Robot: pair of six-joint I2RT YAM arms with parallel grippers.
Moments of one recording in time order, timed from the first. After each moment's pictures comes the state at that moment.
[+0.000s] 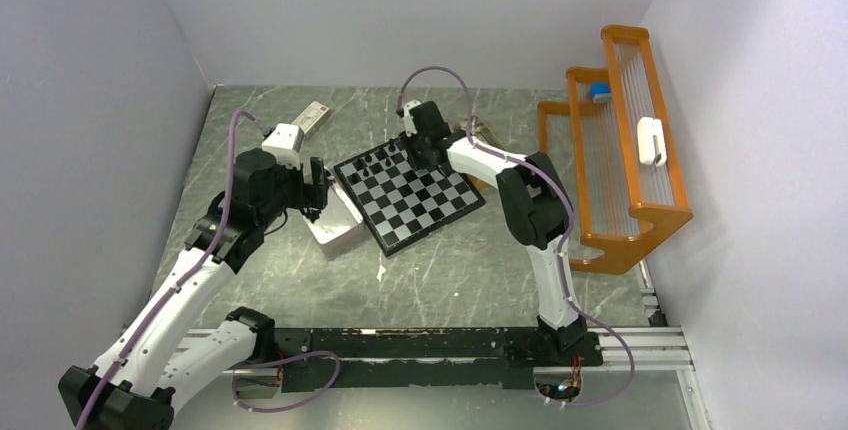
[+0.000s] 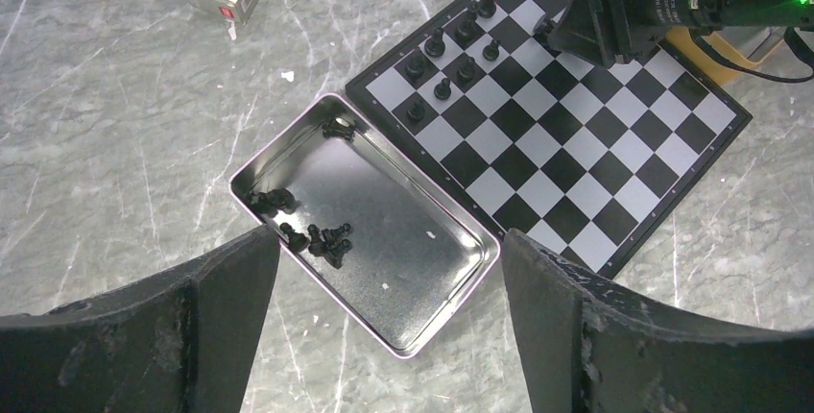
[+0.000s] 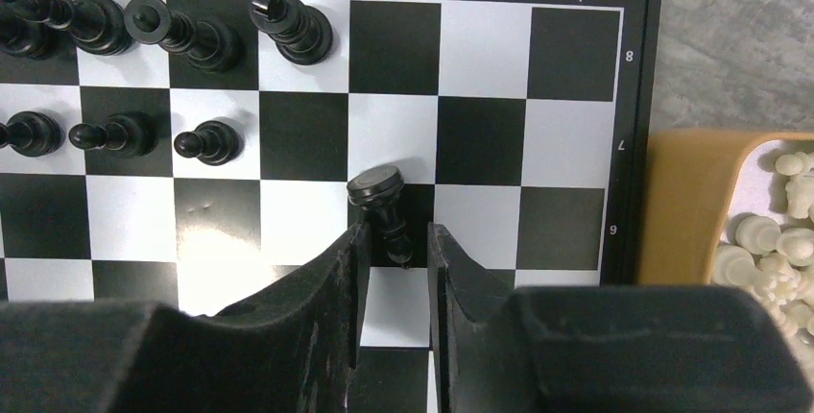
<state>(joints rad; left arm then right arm) -0.40 0.86 0.82 -0.39 -0.13 -0.16 0.57 2.19 1.61 -0.22 0.03 -0.03</state>
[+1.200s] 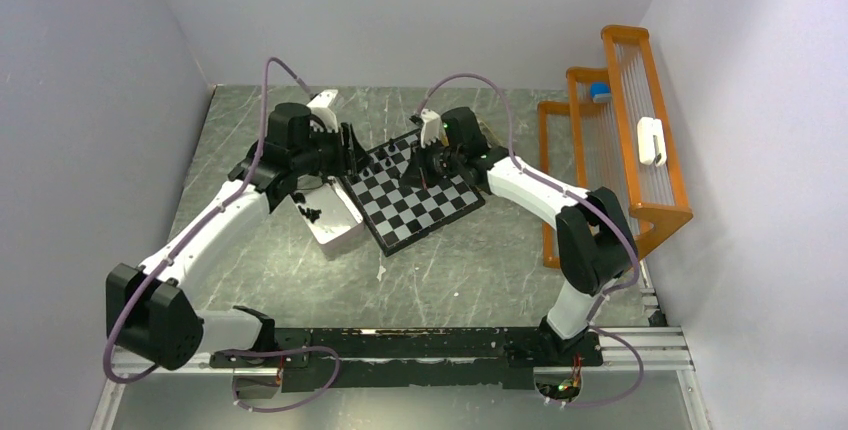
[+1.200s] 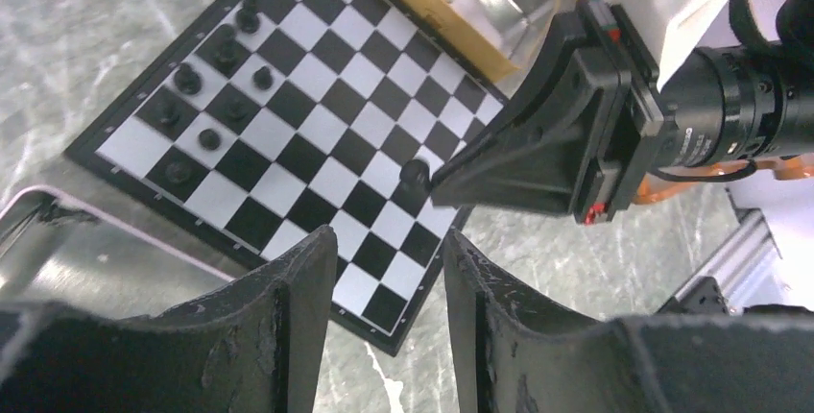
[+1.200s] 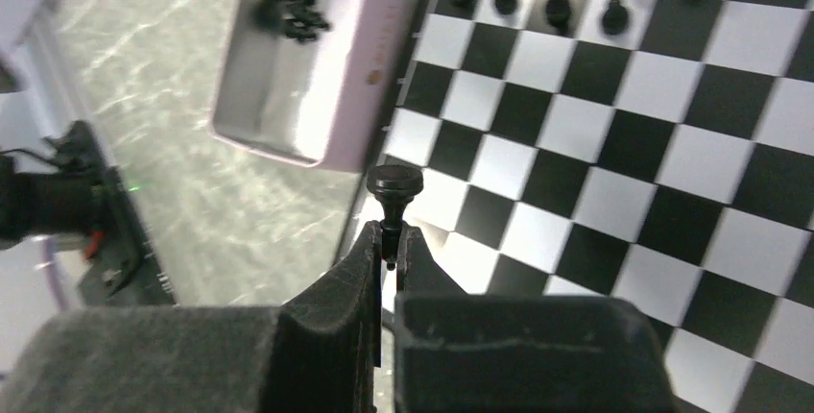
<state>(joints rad) -0.40 1.26 1.04 -0.27 0.27 -0.35 0.56 1.75 1.24 -0.16 -0.50 0.12</state>
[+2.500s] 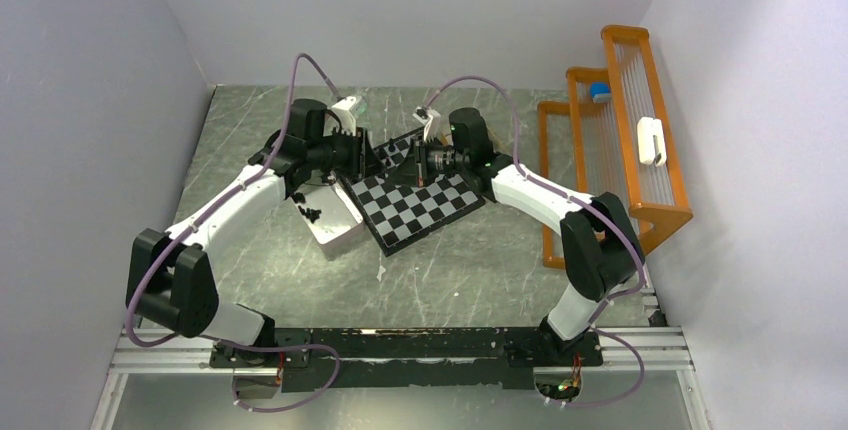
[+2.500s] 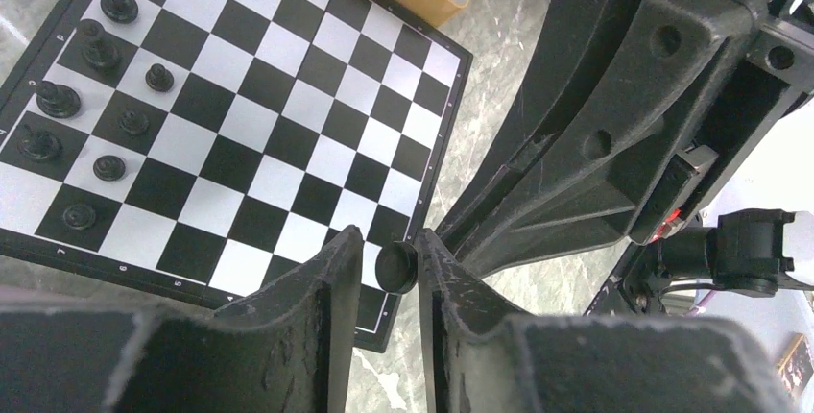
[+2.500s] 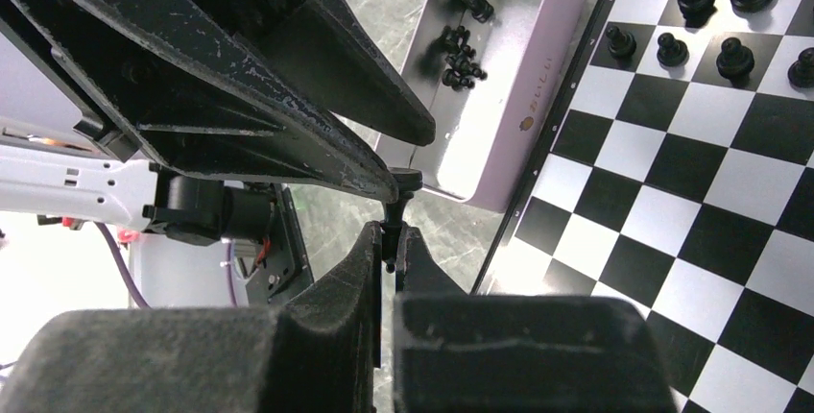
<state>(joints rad) -0.40 1.44 1.10 -0.22 0.52 -0.26 0.56 1.68 1.13 0.12 -0.76 0.43</state>
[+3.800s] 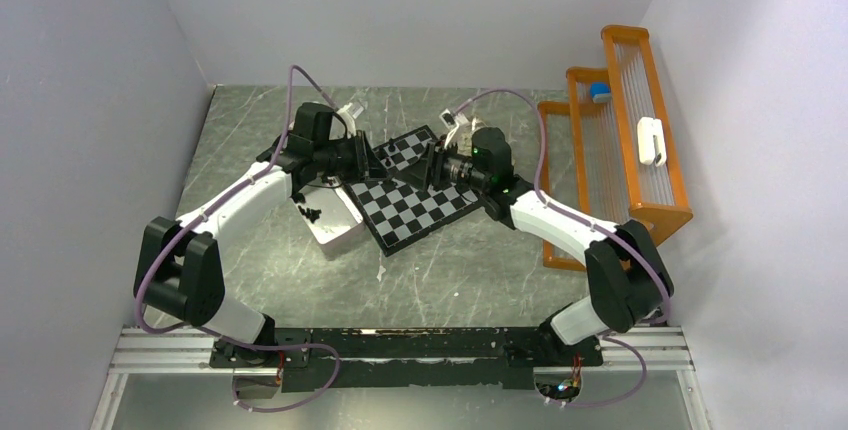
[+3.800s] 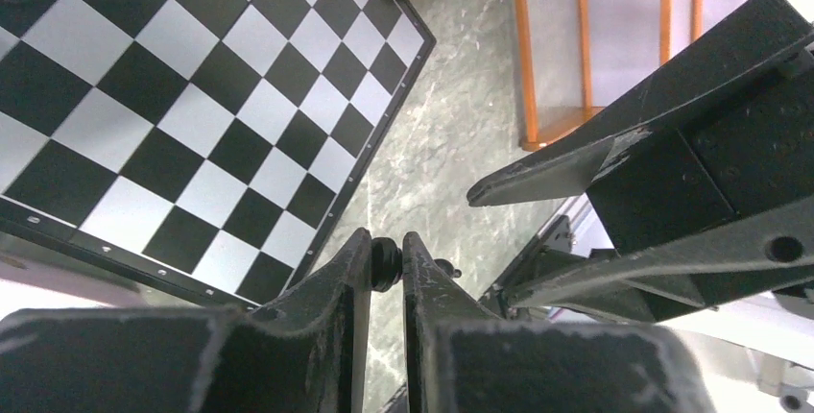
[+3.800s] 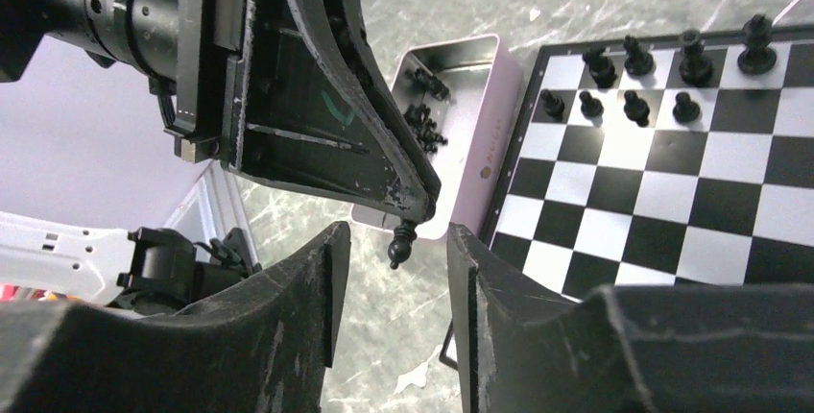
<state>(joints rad) -0.41 1.50 1.10 -0.26 0.55 -0.58 0.56 1.49 0.89 0.38 -0.55 0.51</state>
